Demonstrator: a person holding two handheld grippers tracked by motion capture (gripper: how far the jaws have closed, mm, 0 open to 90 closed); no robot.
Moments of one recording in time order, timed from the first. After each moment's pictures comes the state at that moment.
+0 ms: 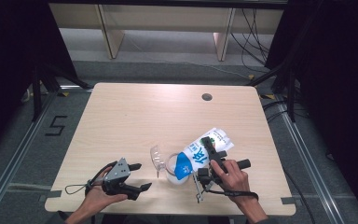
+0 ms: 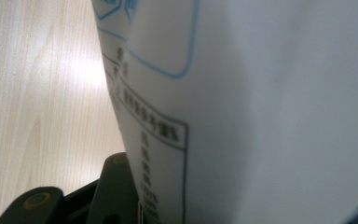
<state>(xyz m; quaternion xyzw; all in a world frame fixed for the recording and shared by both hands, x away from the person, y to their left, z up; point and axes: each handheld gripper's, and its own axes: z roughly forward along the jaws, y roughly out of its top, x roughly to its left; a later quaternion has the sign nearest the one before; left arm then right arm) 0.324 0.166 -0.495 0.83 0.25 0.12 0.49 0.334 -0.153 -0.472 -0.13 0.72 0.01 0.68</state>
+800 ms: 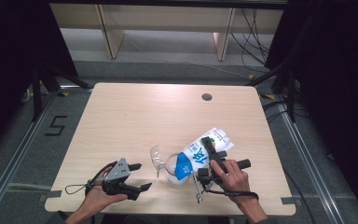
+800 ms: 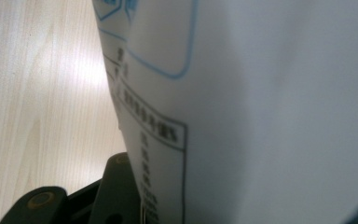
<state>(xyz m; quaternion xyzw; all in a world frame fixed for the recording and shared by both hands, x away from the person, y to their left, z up) 0.323 0.164 -0.496 0.82 0.26 0.12 0.49 0.334 -0.152 -0.471 -0.14 0.72 0.00 0.68</state>
